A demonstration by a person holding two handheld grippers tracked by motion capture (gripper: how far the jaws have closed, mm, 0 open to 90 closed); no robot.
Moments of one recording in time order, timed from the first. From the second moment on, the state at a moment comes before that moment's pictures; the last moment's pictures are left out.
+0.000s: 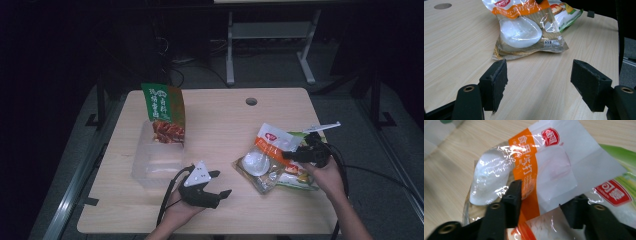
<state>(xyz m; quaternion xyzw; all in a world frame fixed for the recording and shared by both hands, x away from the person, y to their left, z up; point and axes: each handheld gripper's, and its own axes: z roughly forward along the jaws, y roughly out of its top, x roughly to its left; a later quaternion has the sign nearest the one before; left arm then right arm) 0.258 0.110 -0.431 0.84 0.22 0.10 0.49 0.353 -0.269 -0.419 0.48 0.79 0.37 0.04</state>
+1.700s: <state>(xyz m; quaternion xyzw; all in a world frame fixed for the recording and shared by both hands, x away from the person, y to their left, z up) 0.267 0.116 -0.430 0.82 0.25 0.10 0.50 0.308 -0.178 -0.340 0.23 0.87 0.43 0.08</state>
